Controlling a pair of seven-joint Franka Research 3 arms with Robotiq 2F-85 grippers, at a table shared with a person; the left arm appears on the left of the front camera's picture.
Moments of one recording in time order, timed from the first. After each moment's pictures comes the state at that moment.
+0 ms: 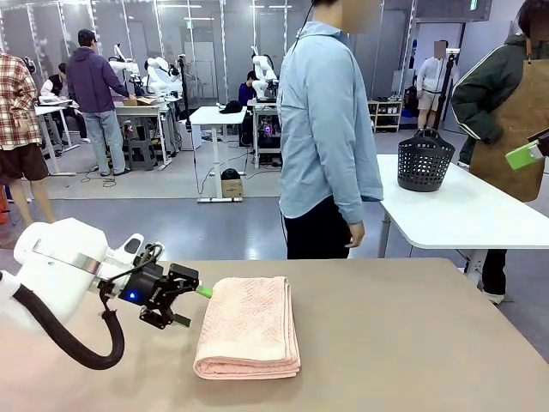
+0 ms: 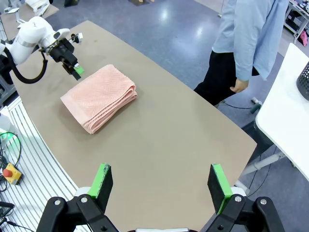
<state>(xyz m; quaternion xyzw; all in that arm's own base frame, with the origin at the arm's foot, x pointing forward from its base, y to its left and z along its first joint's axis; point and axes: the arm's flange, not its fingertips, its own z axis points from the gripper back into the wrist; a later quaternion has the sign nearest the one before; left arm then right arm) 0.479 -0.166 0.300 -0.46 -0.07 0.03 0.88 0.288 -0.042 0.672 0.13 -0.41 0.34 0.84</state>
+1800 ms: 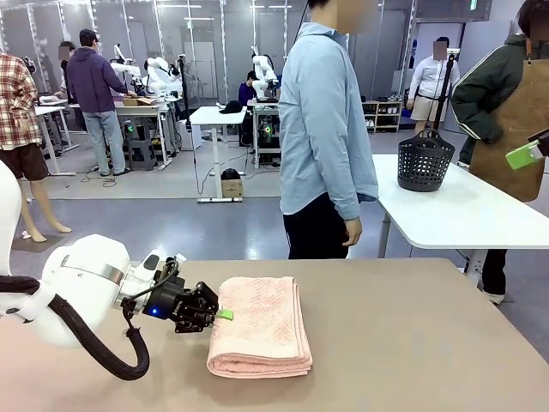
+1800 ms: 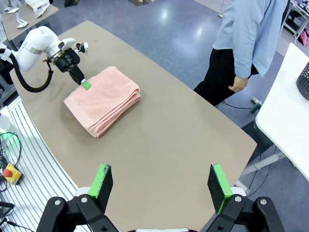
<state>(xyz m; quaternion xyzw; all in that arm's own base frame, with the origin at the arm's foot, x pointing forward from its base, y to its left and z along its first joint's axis) 0.480 -0.200 0.267 -0.51 -0.07 -0.01 0.86 0.288 -0.042 0.672 0.13 -0.41 0.34 0.84</state>
